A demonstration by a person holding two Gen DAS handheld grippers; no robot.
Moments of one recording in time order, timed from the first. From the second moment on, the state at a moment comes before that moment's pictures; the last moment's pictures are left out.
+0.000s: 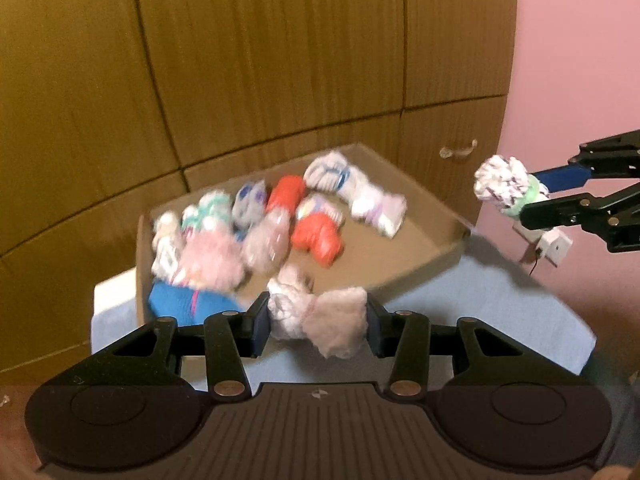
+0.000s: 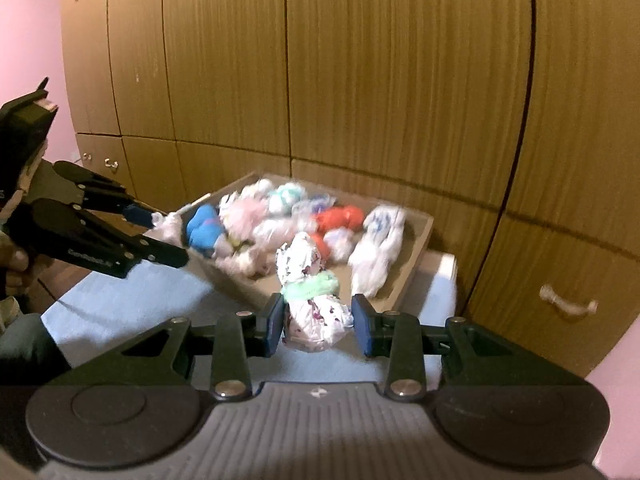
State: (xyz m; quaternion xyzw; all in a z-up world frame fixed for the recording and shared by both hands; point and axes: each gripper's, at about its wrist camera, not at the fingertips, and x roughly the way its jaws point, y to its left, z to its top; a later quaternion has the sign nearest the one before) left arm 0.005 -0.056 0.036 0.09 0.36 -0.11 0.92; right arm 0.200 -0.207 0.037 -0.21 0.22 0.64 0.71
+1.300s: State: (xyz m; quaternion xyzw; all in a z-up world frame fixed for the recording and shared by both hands) left arm 0.117 -0.074 -0.039 0.02 0.43 -0.11 0.90; right arm 0.232 -0.084 -0.019 -0.34 0.28 0.64 0.62
